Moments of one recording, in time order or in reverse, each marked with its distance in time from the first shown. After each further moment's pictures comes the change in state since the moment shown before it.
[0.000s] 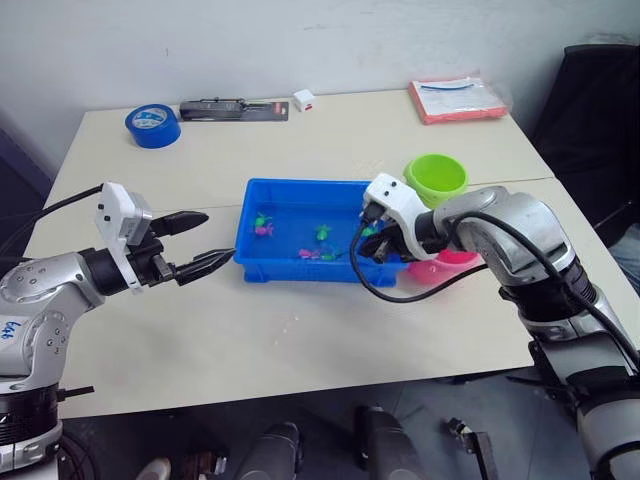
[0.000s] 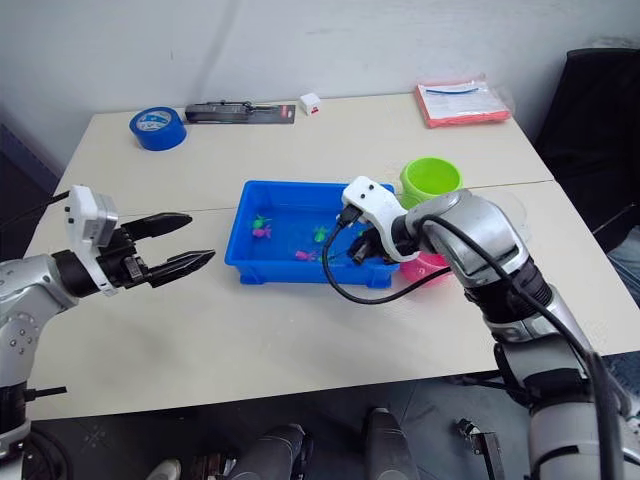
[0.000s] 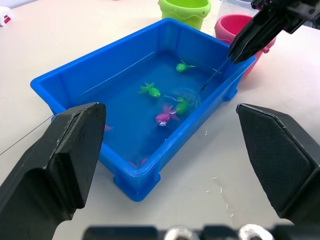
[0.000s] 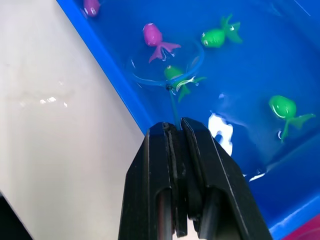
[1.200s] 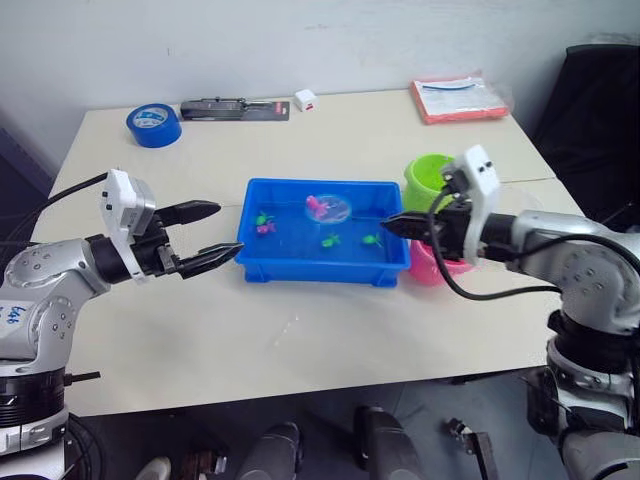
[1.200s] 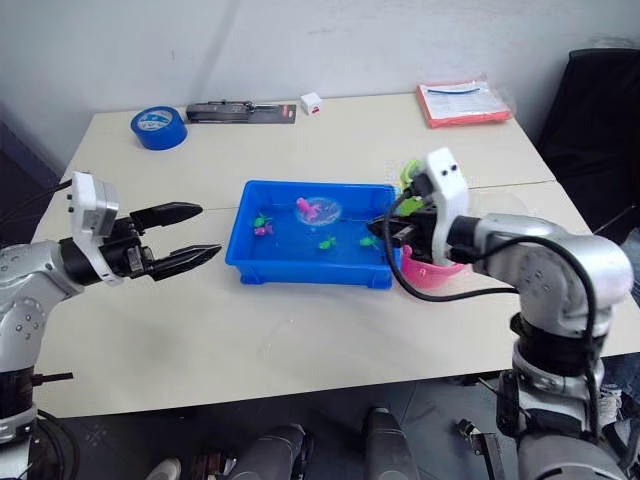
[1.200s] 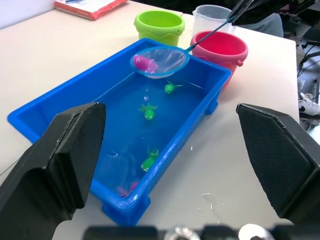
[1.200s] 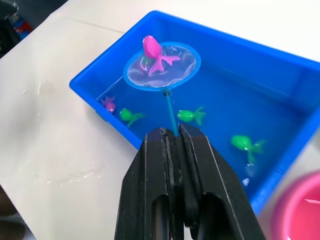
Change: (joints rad) left arm -0.084 -0.012 -0.059 0.044 -0.019 -0.039 -0.088; right arm 0.294 0.040 -0.607 -0.371 0.276 0.125 -0.179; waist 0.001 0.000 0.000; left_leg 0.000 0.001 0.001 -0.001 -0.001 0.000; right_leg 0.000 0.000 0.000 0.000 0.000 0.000
